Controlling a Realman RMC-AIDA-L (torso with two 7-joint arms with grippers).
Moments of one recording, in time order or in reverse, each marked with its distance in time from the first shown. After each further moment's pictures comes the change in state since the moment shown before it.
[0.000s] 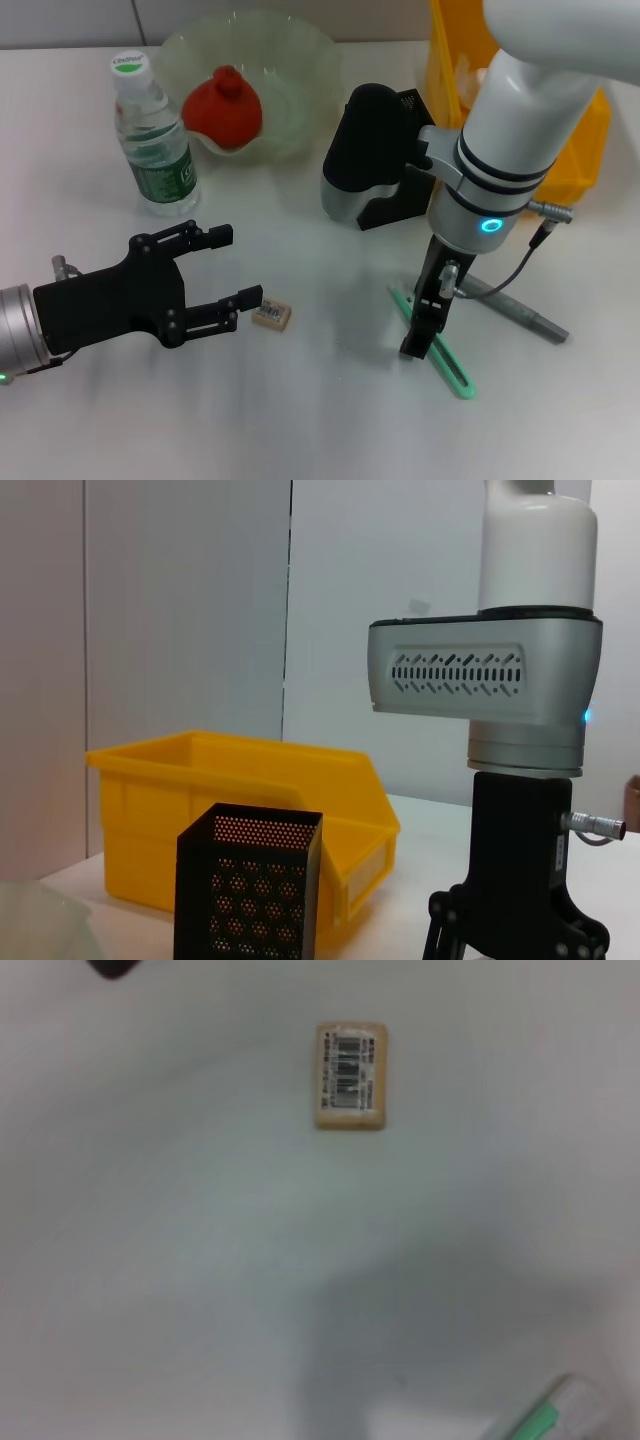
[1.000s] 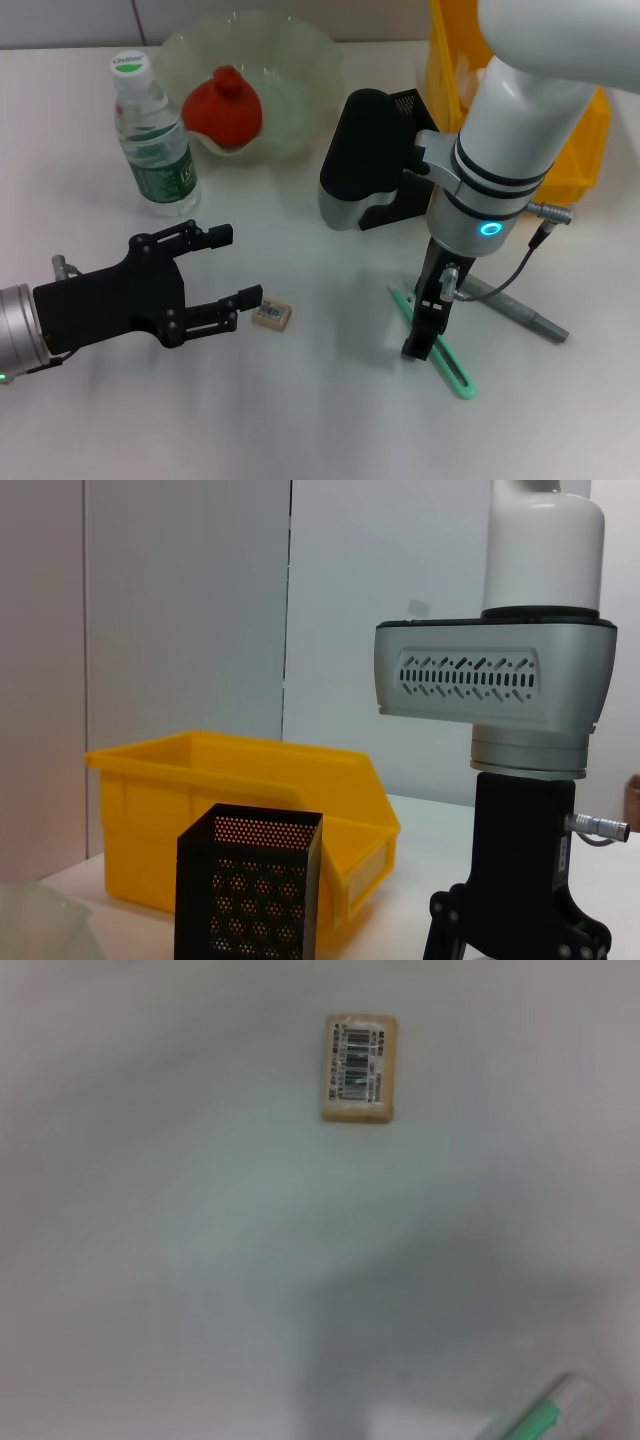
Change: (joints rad) left arm 0.000 0.000 0.000 0.001 0.000 0.000 0.000; right arm -0.005 0.000 -0.027 -0.024 -0.008 -0.002 0.007
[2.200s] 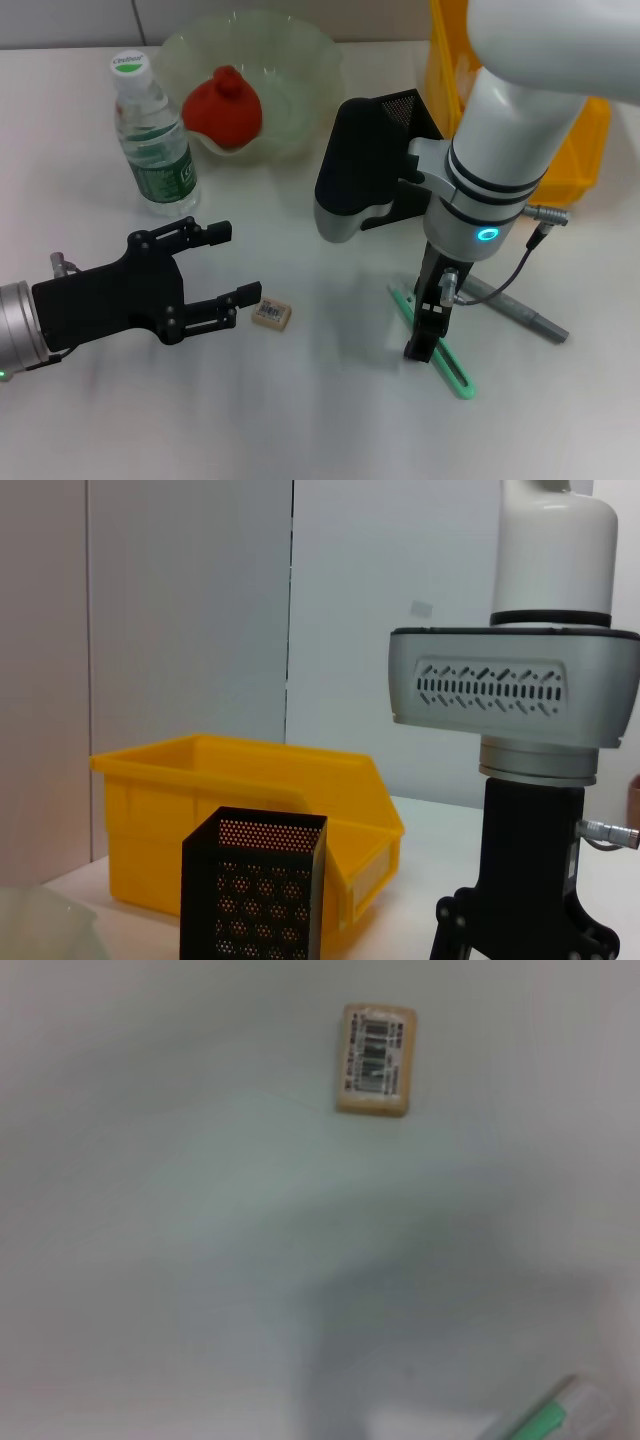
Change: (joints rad) left arm -0.002 0.000 -0.005 0.004 0.000 0.000 0.000; right arm -0.001 0.000 -0.046 -0.023 -0.005 0.003 0.002
